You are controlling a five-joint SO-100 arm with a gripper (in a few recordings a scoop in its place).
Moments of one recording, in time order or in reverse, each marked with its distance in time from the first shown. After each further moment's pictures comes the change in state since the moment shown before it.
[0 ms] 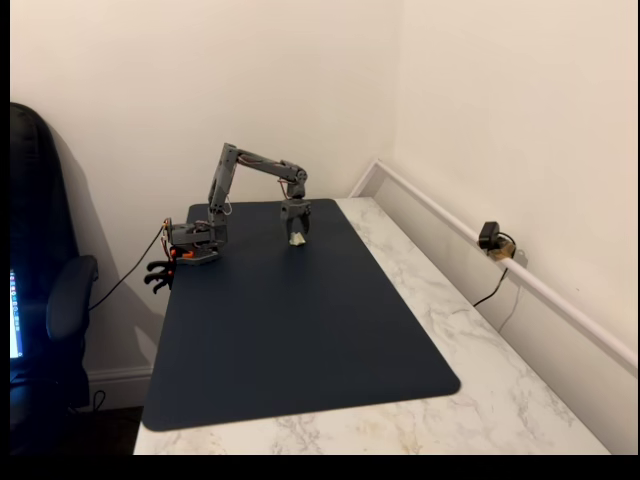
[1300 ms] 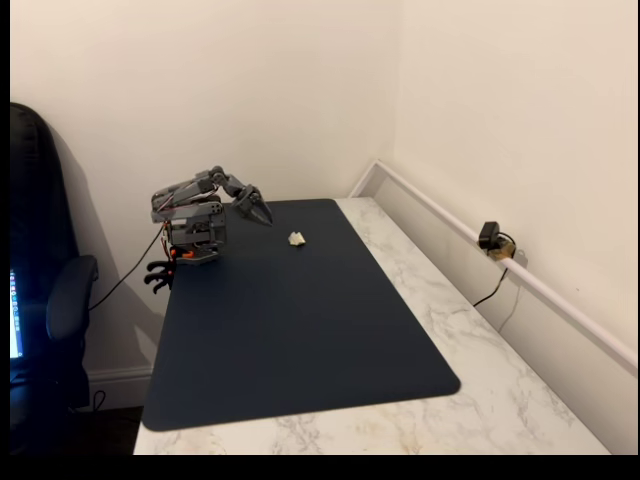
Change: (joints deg) arm -5.8 113.6 75.5 -6.9 -34.5
